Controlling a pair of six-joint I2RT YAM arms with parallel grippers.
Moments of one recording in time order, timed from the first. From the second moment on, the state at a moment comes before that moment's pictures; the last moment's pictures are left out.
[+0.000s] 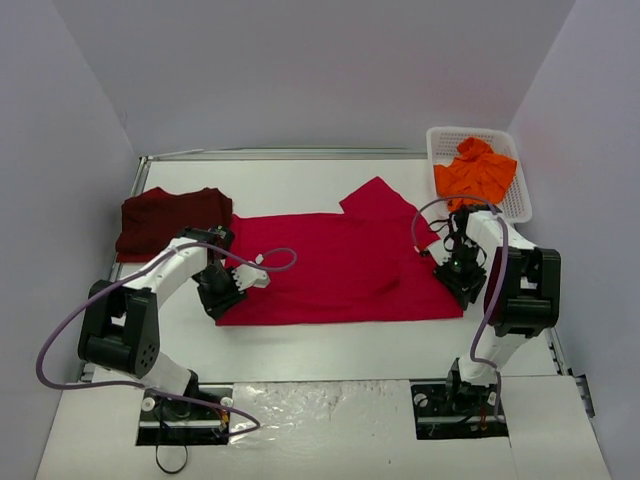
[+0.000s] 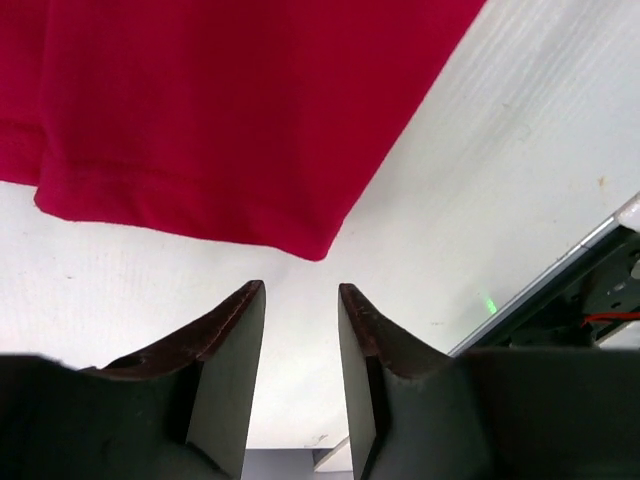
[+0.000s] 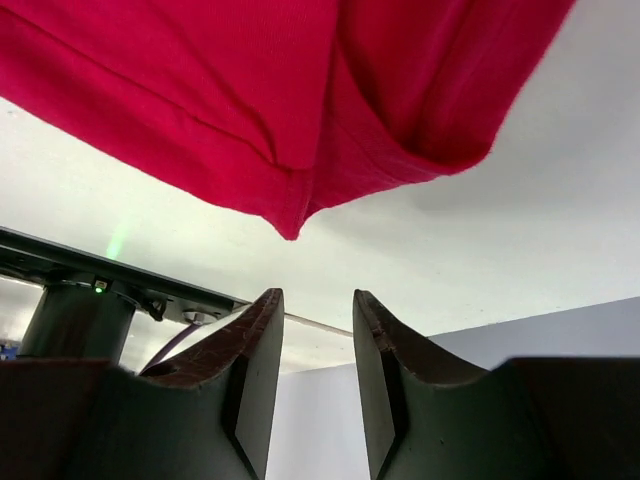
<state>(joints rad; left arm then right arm) -0.26 1.51 0.97 -1.06 0.18 0.87 -0.06 1.74 1.11 -1.18 0.09 -0.71</state>
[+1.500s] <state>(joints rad) -0.20 1.45 1.15 -0.70 0.17 0.52 0.32 2.16 1.66 -1.13 -0.23 -0.62</state>
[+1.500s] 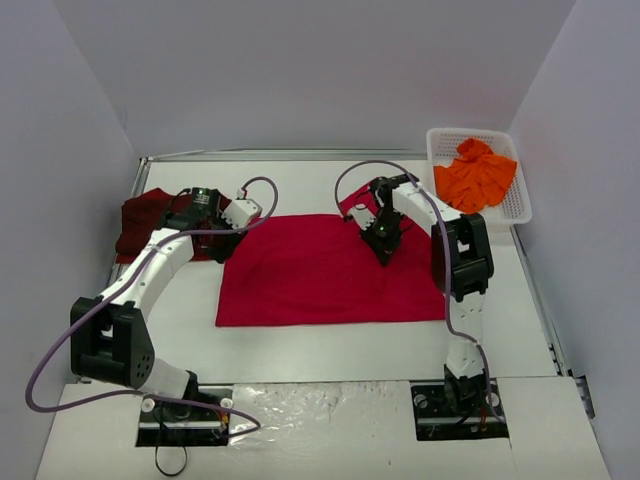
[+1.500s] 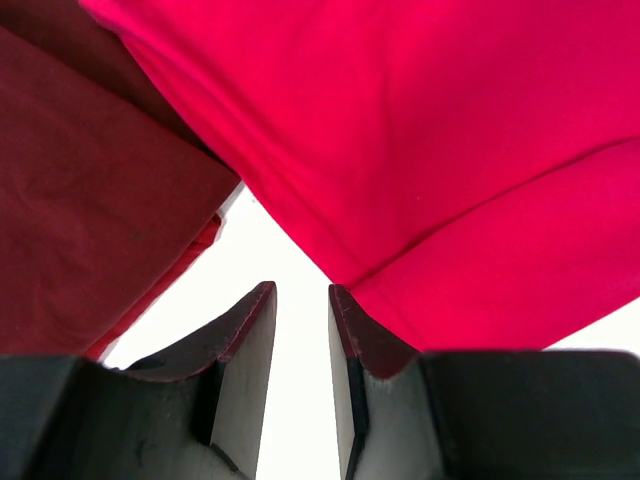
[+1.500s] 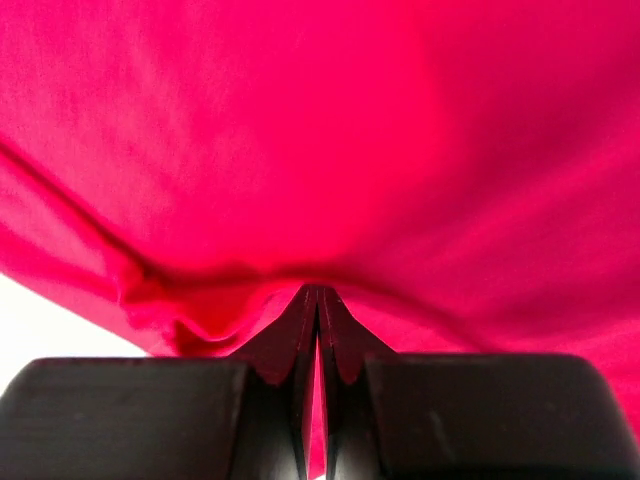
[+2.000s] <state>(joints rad) -0.18 1.45 1.13 -0.69 0.16 0.51 0.30 2.16 1.72 -1.11 -0.21 -0.58</state>
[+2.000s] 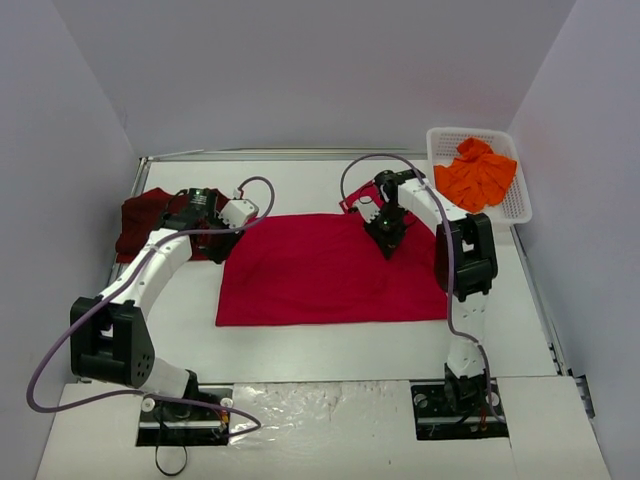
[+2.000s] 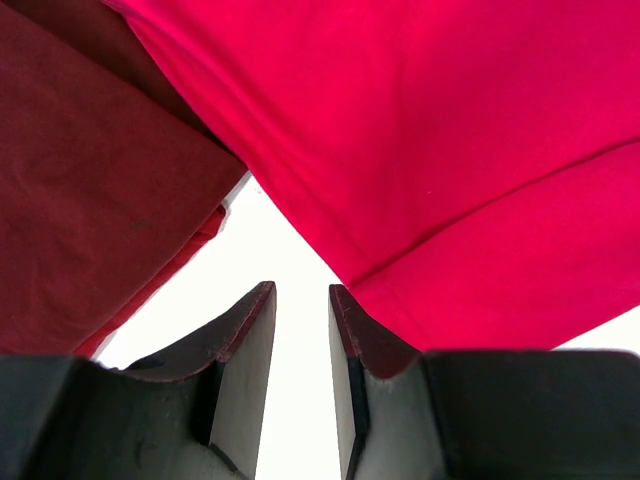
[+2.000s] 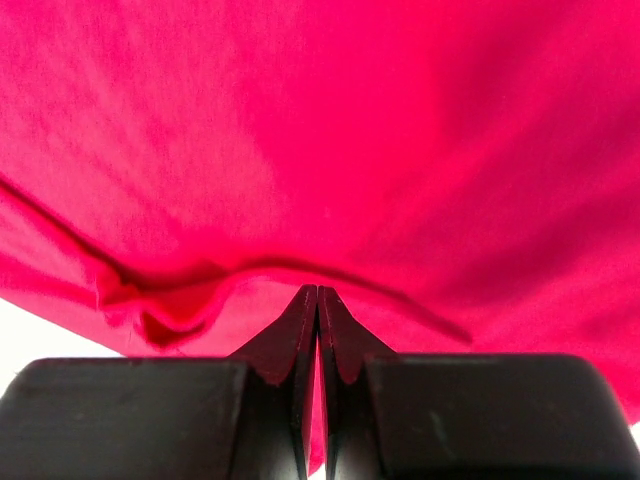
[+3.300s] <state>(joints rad) -0.18 1.42 1.11 -0.68 0.15 0.51 0.44 2.10 1.52 -1.13 -0.20 -0.57</state>
